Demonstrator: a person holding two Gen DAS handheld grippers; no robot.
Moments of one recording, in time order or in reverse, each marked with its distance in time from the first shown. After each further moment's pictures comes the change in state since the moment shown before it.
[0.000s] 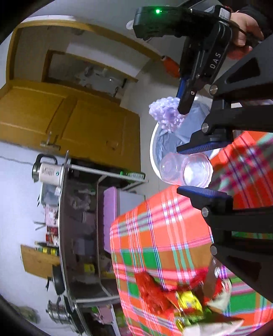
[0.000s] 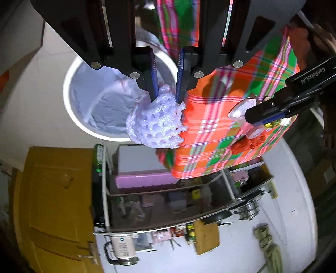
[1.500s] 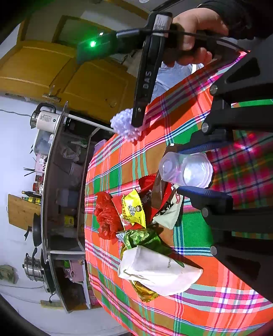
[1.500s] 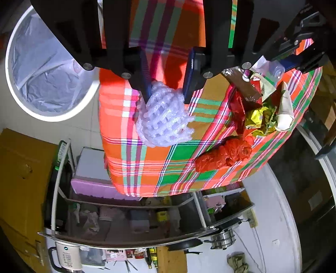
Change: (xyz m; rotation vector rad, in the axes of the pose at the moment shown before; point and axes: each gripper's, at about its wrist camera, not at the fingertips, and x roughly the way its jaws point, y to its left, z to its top) left arm -0.052 0.116 -0.067 -0.177 0.031 0.221; right arm 0.119 0.114 0.038 -0.149 0.134 0.132
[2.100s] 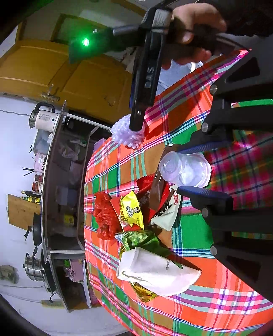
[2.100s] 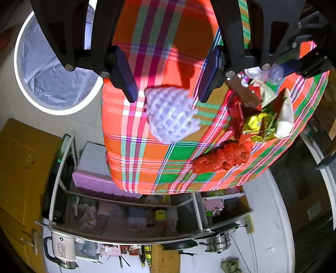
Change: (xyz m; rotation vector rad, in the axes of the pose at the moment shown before) left arm 0.002 -0.002 -0.001 0.004 0.005 0.007; right arm 0.004 0.011 0.004 -0.068 0.013 -0.042
